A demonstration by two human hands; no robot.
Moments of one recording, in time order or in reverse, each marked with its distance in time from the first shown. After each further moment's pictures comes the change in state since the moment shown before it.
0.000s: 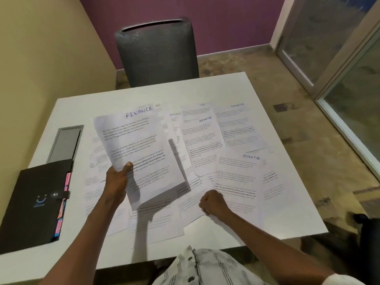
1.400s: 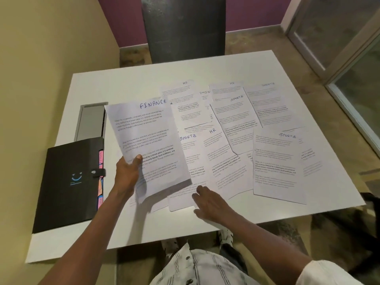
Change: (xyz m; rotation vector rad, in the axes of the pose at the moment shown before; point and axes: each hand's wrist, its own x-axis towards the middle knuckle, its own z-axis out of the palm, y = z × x) left_hand 0.034 -0.016 -0.147 0.156 -0.060 -0.027; right_hand -0.007 -0.007 0.191 -1.056 0.169 -0.854
